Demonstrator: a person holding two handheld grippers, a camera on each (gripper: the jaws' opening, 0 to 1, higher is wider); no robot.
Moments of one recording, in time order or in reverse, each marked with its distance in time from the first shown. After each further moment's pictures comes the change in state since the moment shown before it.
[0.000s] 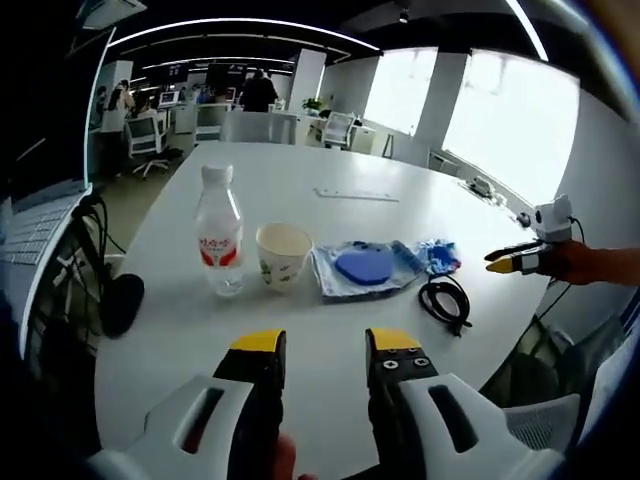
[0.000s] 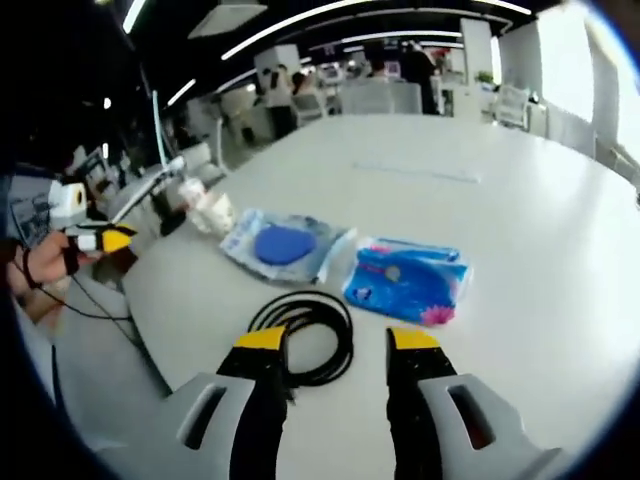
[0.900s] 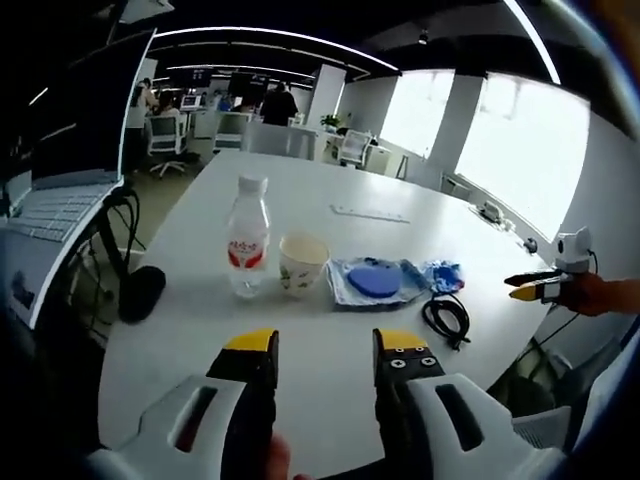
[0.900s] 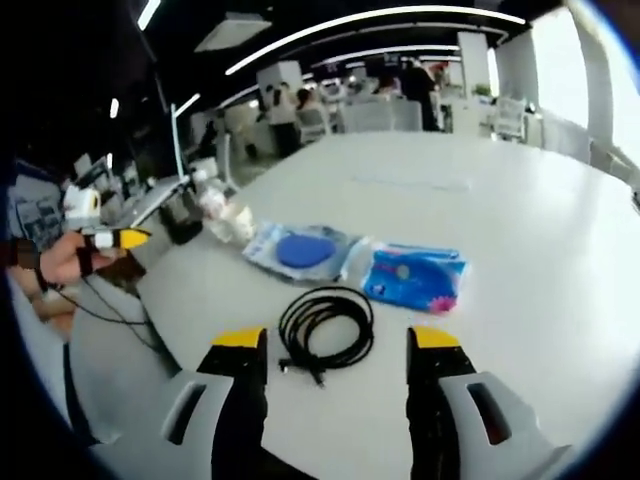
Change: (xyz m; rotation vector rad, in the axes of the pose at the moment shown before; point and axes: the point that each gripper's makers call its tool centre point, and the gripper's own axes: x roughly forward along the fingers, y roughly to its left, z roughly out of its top) left arm -0.025 0.013 0.003 -0.081 -0.082 0.043; right arm -0.033 0.025 -0.004 -0.002 -0.068 0.015
